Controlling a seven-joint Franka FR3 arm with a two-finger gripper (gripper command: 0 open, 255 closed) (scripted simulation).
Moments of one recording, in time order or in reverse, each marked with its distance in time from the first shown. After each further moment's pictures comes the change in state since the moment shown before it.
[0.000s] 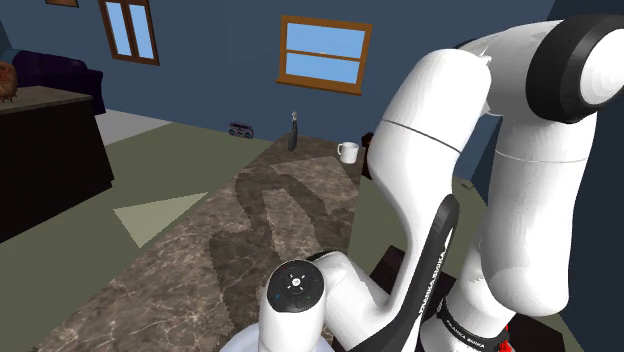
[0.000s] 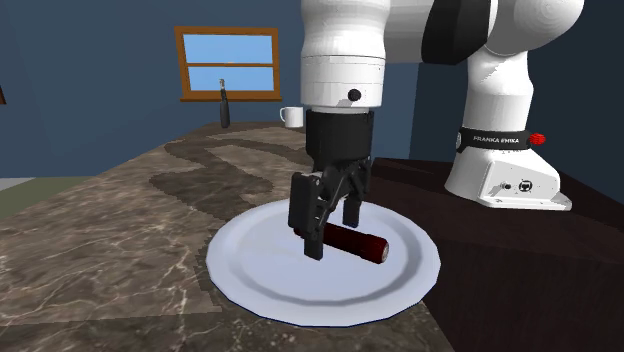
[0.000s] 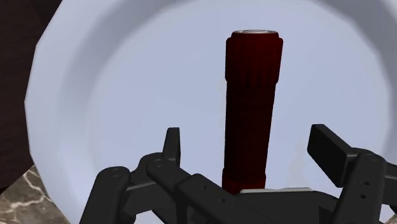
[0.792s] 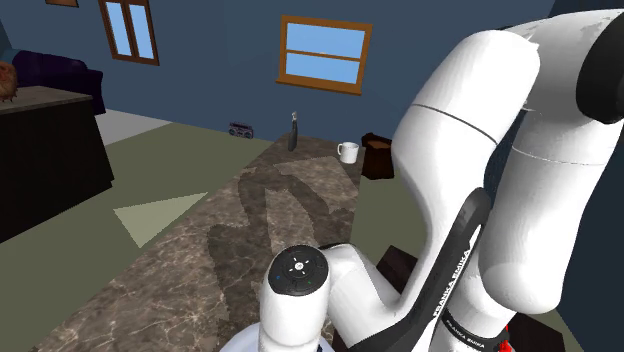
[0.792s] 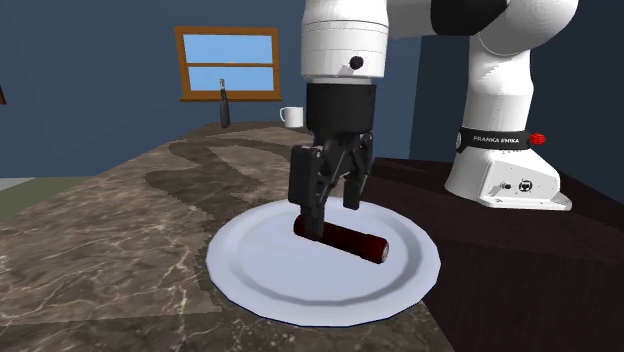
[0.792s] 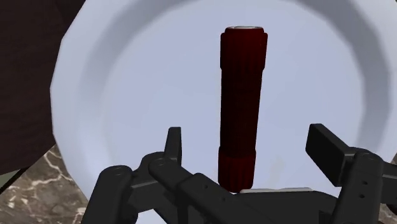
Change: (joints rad) arm -0.092 -0.112 0.131 -0.023 0.205 -0.045 -0.146
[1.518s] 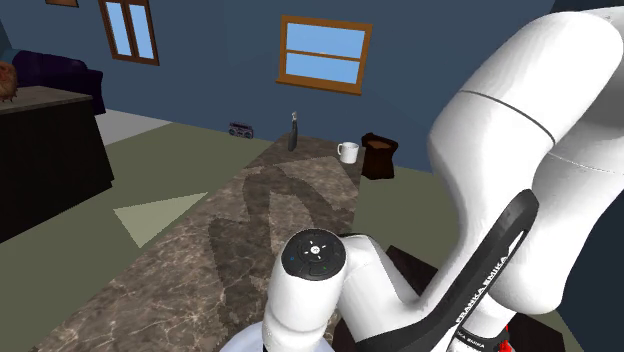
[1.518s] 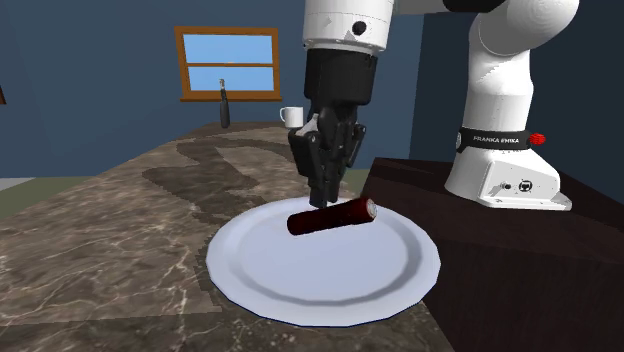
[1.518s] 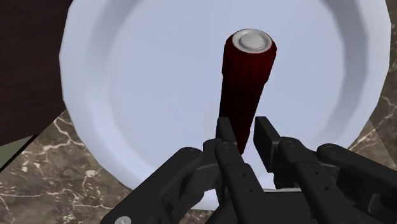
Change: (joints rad) arm 0.012 -0.162 0.016 -0.036 0.147 -0.004 -0.095
